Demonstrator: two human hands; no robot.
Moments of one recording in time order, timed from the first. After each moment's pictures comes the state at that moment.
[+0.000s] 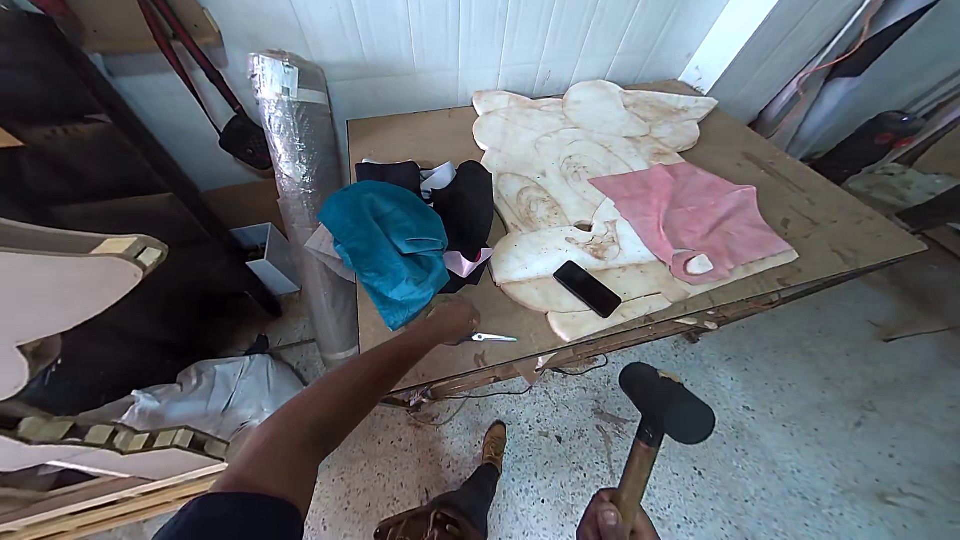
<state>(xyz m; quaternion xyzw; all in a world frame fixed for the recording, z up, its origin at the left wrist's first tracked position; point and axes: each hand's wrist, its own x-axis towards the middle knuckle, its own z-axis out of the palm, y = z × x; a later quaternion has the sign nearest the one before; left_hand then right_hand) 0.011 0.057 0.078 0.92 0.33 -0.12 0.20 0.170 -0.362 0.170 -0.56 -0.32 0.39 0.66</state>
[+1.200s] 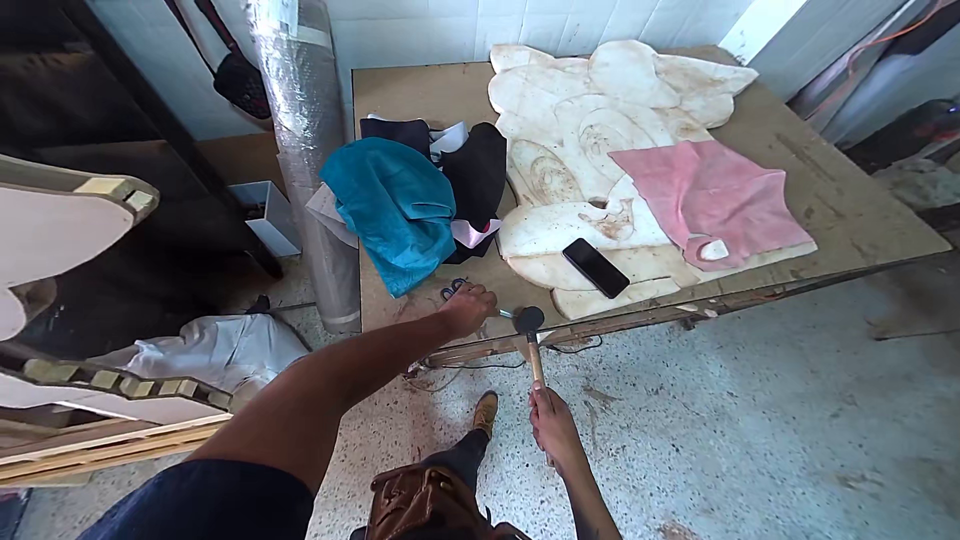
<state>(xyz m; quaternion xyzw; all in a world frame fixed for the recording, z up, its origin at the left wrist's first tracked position) 0.022 0.010 0.050 0.97 0.24 -0.02 0.09 0.203 -0.260 0.033 -0.75 -0.26 0.52 0.32</state>
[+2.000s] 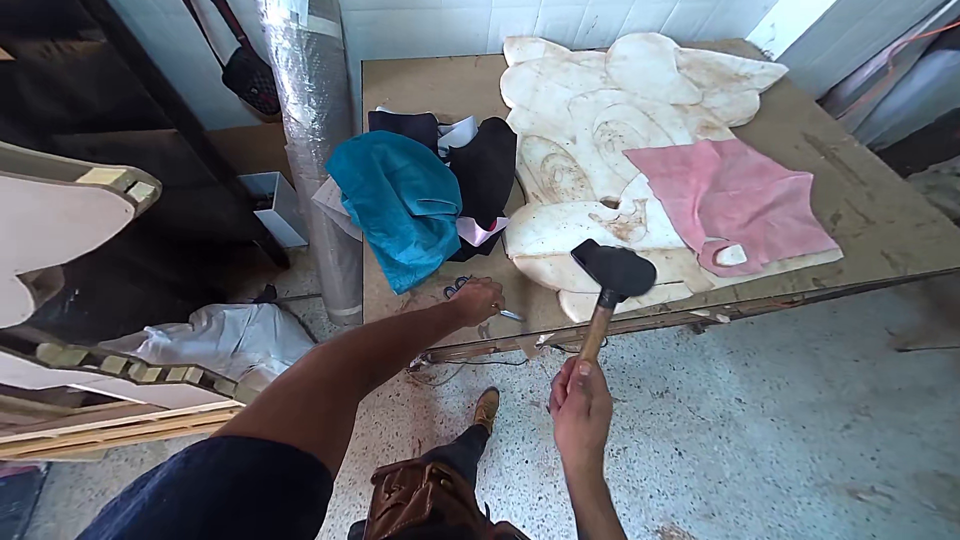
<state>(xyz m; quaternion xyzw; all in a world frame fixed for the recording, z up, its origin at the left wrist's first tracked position) 0.042 0.035 0.036 0.93 0.29 -0.03 0.21 0.178 -0.224 0.146 -0.70 -0.39 0.30 0.53</state>
